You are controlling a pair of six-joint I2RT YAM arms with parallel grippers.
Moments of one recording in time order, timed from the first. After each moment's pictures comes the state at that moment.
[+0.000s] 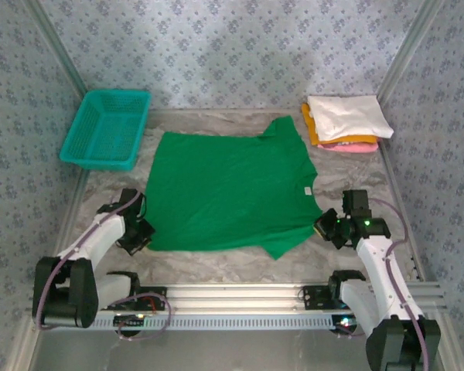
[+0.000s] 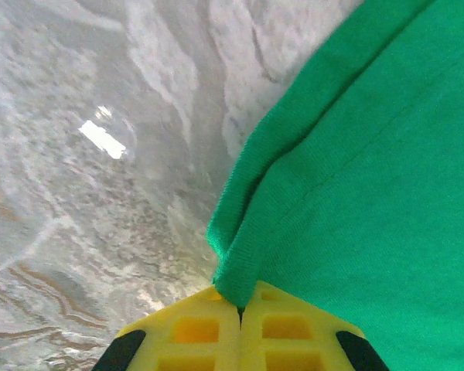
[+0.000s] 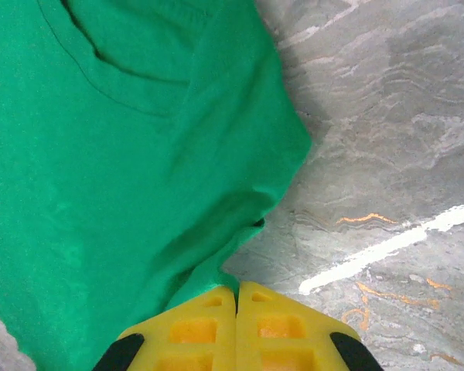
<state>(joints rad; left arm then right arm) -0.09 1.15 0.56 -0.87 0.00 -0.85 -0.02 0.81 0.58 -0.88 -0.31 0.86</state>
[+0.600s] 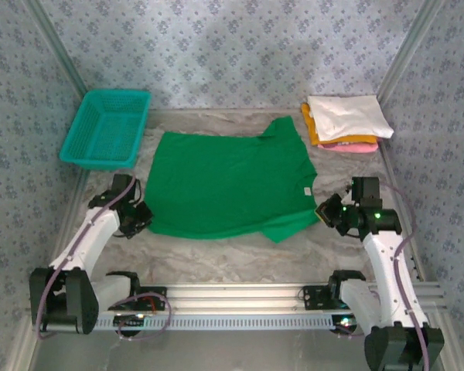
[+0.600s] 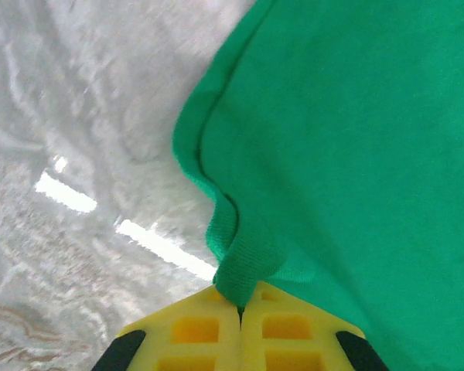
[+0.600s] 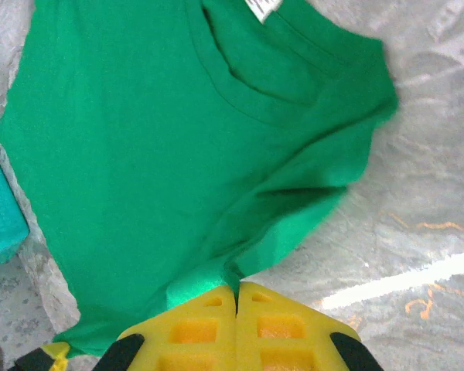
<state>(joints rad) -0.08 1.13 0.72 -0.87 0.06 -0.72 -0.03 0.84 0.78 -0.94 -0.39 0.79</state>
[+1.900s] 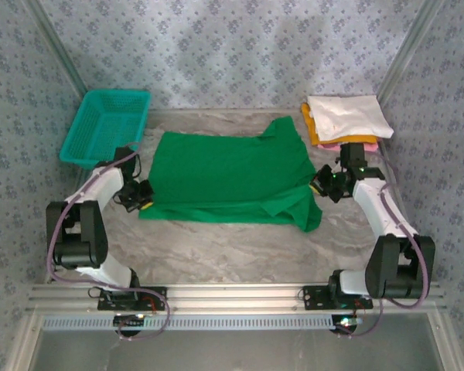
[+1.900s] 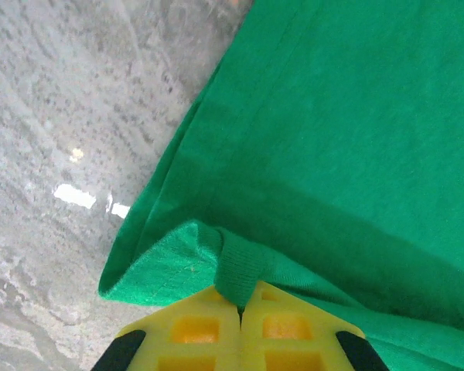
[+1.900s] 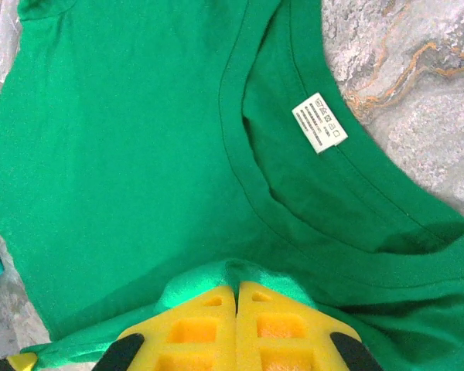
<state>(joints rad) 0.00 1.58 1.03 -0.87 0.14 -0.52 -0.02 1.34 0.97 -0.70 -0.37 0.71</state>
